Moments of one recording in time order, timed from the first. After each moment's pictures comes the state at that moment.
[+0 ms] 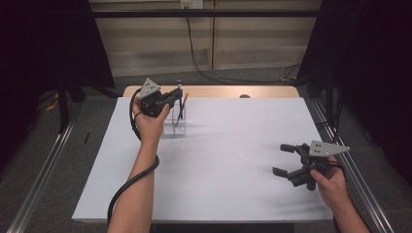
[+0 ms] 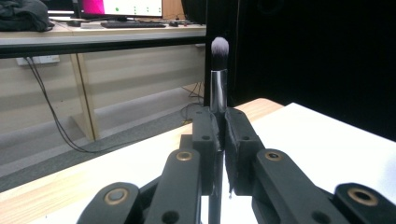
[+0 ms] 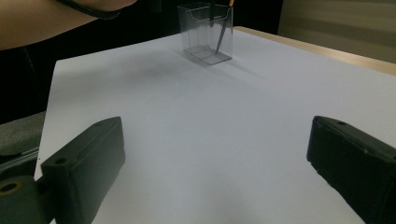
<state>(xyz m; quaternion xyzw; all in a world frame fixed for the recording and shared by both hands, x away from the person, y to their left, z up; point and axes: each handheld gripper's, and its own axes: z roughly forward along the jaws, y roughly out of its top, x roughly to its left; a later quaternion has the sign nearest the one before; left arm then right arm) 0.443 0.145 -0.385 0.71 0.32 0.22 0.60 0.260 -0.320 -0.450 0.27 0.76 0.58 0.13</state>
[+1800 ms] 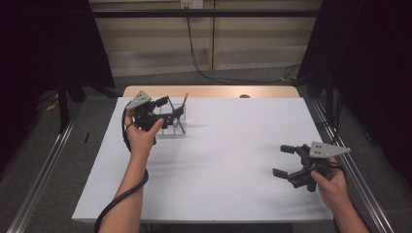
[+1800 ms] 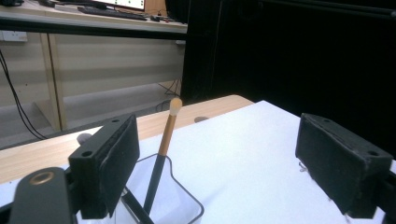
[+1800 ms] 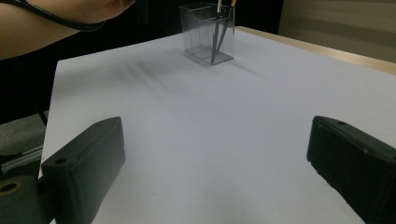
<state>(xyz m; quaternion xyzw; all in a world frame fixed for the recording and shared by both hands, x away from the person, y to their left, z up) 0.419 0.169 -0.400 0.70 0.32 0.15 0.62 0.256 -0.319 -0.449 0.27 0.76 0.58 0.13</state>
